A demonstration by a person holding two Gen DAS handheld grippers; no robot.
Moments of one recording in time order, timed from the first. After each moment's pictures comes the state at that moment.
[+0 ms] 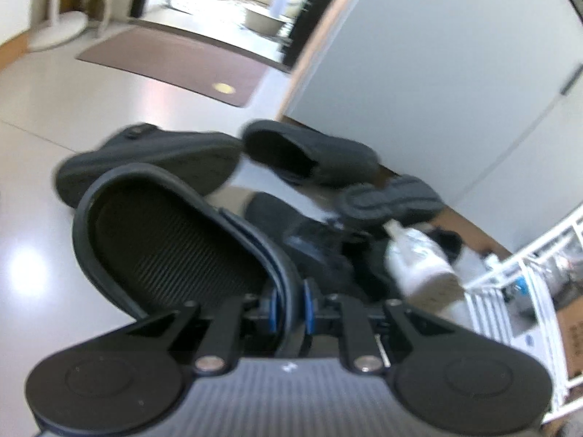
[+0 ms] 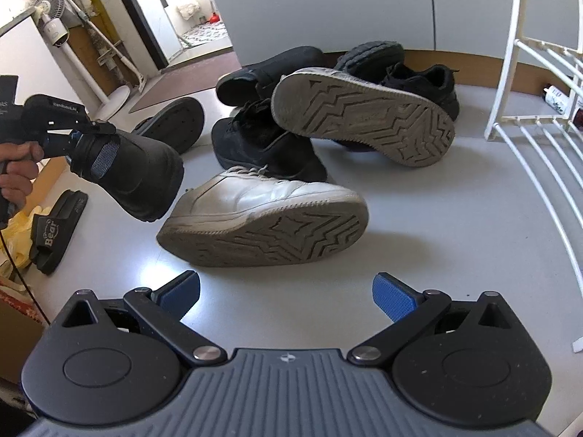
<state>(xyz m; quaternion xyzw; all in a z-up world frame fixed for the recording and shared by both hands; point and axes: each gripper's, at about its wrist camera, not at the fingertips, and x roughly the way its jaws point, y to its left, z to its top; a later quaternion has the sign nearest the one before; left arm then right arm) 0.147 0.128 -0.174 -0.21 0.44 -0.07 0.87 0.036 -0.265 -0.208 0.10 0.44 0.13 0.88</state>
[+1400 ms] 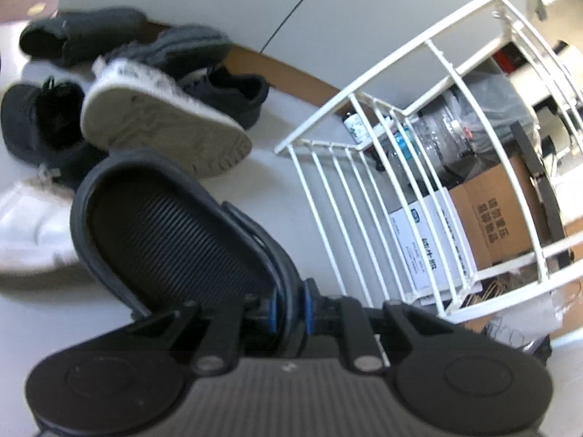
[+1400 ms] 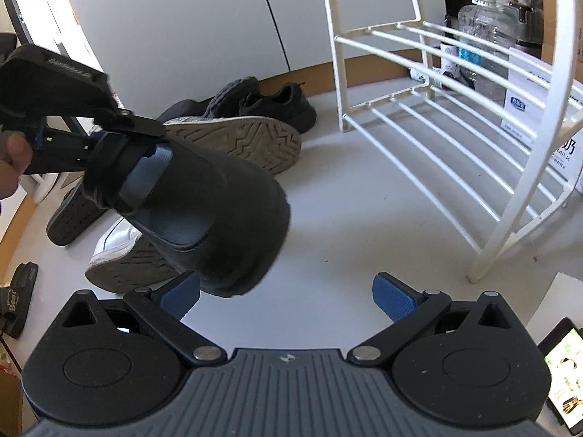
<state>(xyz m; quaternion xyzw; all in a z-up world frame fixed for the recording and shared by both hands) 0.105 -0.170 -0.170 -0.20 0.54 -0.23 0.78 -0.062 -0.402 -0.214 0.17 0.40 -0.01 0.90</state>
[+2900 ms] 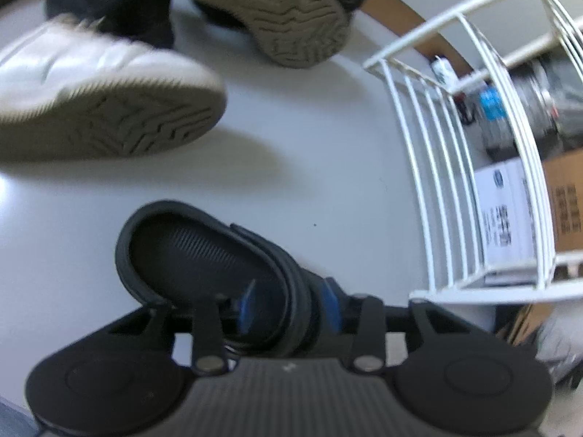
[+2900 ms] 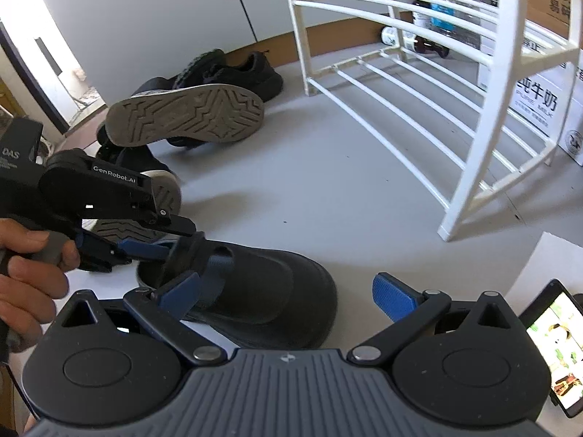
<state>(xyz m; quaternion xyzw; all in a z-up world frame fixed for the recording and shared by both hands) 0.068 -0.174 -0.277 -0.17 0.63 -0.15 0.74 -0.073 -0.424 -0.251 0.19 0.43 -0.02 0.88</state>
